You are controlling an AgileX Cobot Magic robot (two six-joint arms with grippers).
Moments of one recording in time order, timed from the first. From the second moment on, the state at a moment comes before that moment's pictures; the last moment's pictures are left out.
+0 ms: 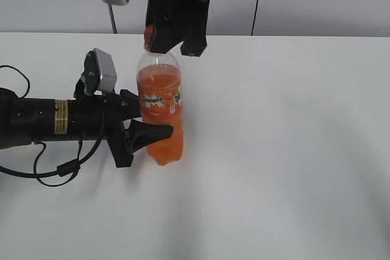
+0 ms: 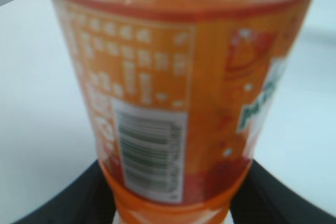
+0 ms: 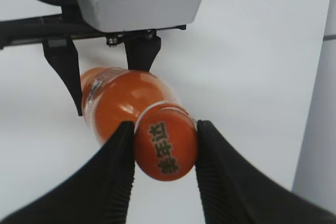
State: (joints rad) left arm -0.22 2.03 -0.78 1.19 -1.03 -0.44; right arm 0.75 1.92 -1.83 0.09 1.05 -1.21
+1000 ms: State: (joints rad) left arm -0.22 2.03 -0.78 1.19 -1.03 -0.44; right arm 0.72 1.69 -1.90 -0.01 1.21 -0.56
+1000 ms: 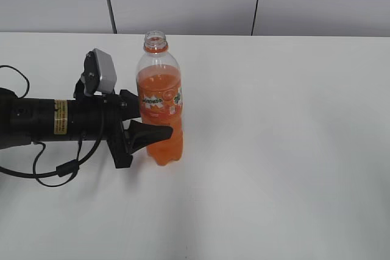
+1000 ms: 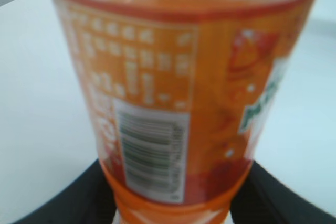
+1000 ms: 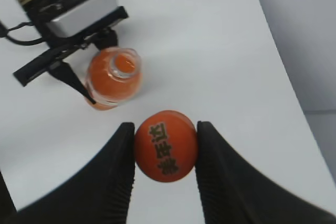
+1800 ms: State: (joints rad) left arm -0.22 2.03 -0.78 1.19 -1.03 -0.44; right arm 0.13 1.68 -1.65 0.02 1.16 -0.14
